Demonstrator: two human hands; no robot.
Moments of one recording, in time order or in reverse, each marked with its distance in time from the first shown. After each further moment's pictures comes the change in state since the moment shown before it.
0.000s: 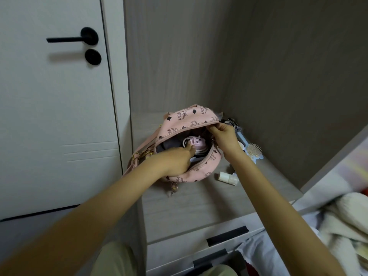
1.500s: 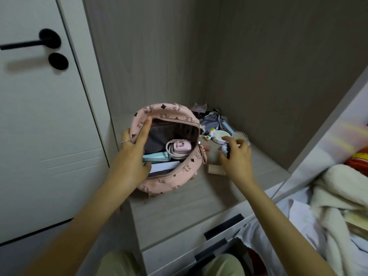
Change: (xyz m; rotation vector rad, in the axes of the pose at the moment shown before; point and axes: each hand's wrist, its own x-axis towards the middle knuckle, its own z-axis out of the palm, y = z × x) left_hand -0.051 -0.024 0.023 -0.330 0.676 -0.222; right_hand -0.056 0.072 -0.060 -0.851 0.324 -0.022
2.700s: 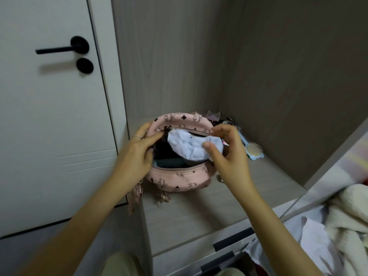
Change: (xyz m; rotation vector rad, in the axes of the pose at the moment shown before) left_hand 0.013 -0.024 -0.017 -0.229 0.192 0.188; right_hand -0.028 -0.104 -0.030 0.776 -0.064 -0.349
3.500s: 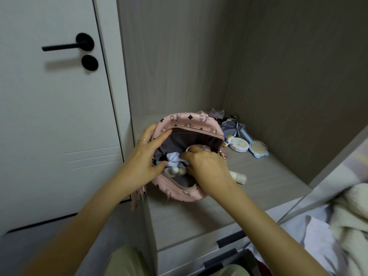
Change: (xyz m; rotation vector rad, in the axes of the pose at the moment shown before) left_hand -0.013 -0.002 -0.003 -0.068 -0.209 -0.008; right_hand -0.004 -0.002 0.043 -1.083 -0.539 -0.160
